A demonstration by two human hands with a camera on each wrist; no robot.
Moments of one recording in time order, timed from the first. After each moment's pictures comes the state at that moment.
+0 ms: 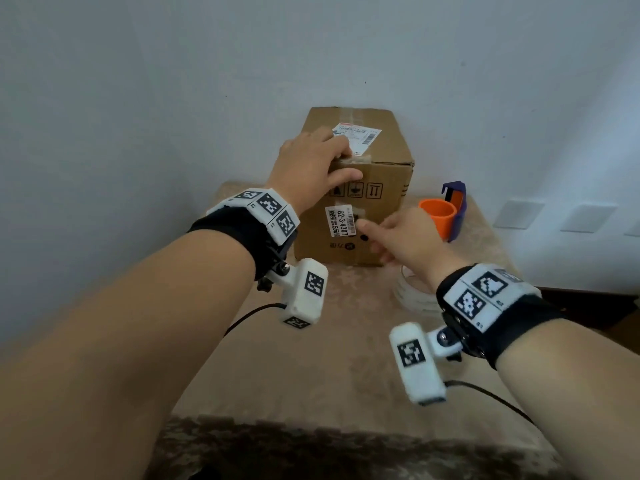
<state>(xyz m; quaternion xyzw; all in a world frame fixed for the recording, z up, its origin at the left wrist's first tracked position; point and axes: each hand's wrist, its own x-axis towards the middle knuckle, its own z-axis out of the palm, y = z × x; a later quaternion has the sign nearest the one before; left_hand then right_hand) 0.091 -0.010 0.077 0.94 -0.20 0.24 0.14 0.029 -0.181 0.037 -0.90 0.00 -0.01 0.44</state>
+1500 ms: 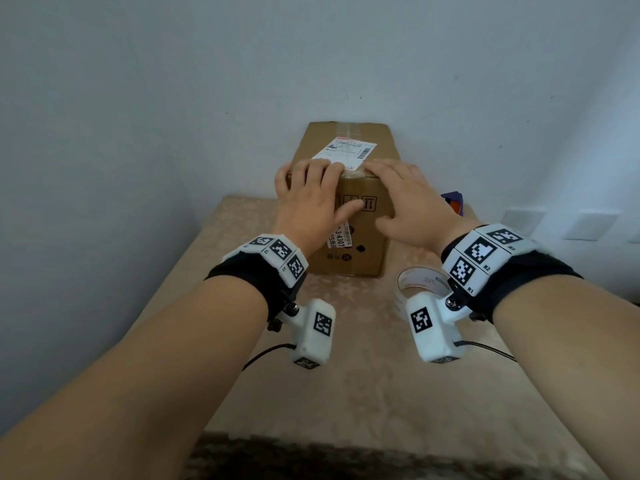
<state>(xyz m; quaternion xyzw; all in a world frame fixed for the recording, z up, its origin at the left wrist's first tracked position) 0.079 -0.026 0.035 0.92 -0.14 0.36 0.07 0.069 -0.205 0.068 -0.94 -0.25 -0.14 0.18</state>
